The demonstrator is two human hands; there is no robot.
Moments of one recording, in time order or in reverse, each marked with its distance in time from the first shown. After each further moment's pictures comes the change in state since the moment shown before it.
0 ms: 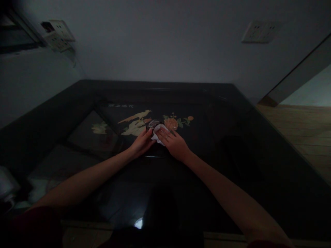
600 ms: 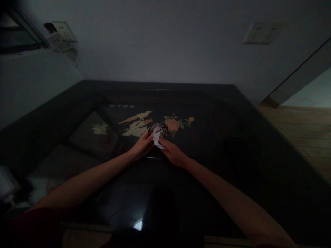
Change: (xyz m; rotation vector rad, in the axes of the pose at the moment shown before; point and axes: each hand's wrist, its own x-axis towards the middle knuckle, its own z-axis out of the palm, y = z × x) left_hand -0.001 -0.004 -0.006 0.090 -0.081 0.025; right_hand -0.003 -0.013 0.003 0.659 0.005 0.116
